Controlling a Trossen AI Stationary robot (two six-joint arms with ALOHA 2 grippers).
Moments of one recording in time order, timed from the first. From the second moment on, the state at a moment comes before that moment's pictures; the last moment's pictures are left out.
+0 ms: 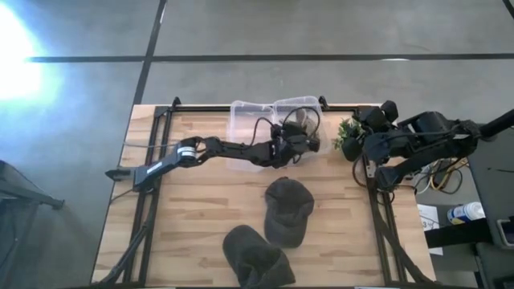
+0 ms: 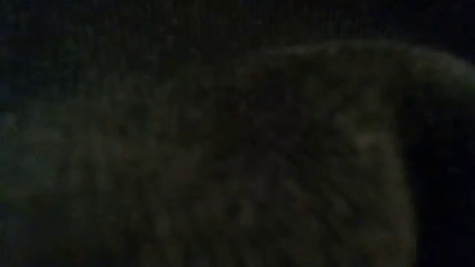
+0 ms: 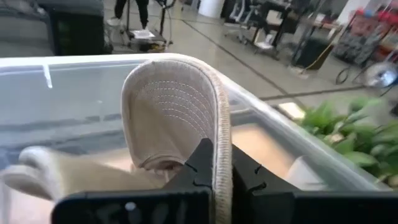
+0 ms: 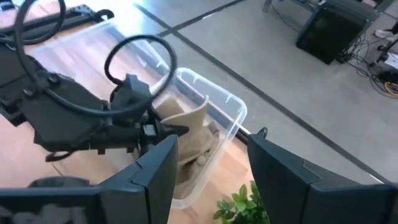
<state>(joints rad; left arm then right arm) 0.10 2.37 1.92 0.16 -0.85 -0.55 0.27 1.16 1.65 -1.57 0.89 0.81</state>
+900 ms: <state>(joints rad) -0.06 1.88 1.93 -0.42 -0.48 -0.26 0.27 1.12 1.57 -1.52 0.55 0.86</state>
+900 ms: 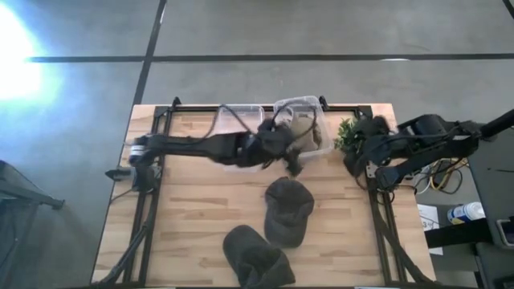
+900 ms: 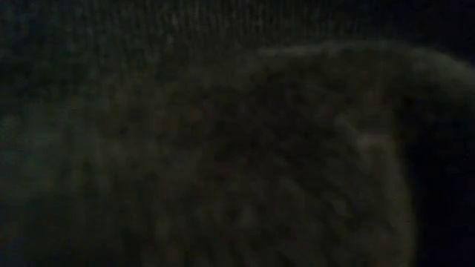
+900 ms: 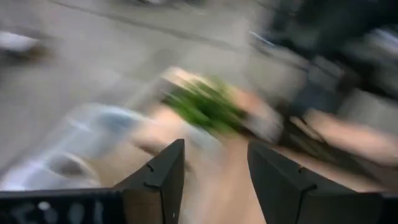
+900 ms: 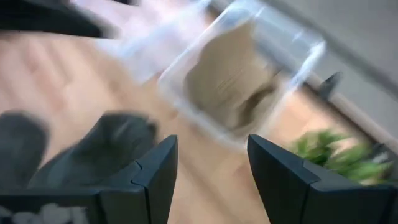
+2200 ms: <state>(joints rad) -0.49 1.60 0.82 0.06 -0.11 -0.48 0.37 1.87 1.37 -0.43 -0.57 1.03</state>
